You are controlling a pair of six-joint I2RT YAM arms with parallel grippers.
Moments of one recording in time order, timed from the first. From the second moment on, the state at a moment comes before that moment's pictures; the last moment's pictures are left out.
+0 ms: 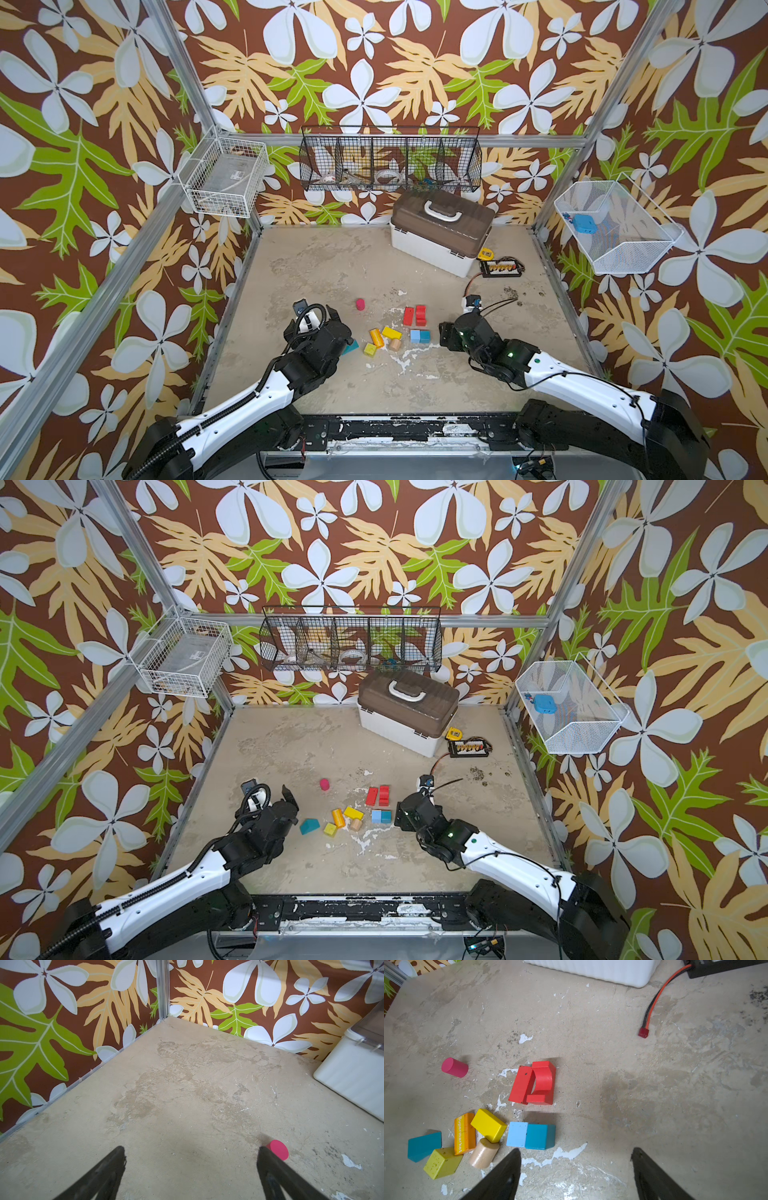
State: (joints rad) left arm -0.74 0.84 0.41 -0.23 -1.03 -0.74; right arm 0.79 1.09 0.58 -0.32 0.38 0.73
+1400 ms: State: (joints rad) left arm -0.74 0.76 0.37 -0.18 -1.02 -0.71; right arm 0.95 1.87 1.14 -0.31 0.25 0.46
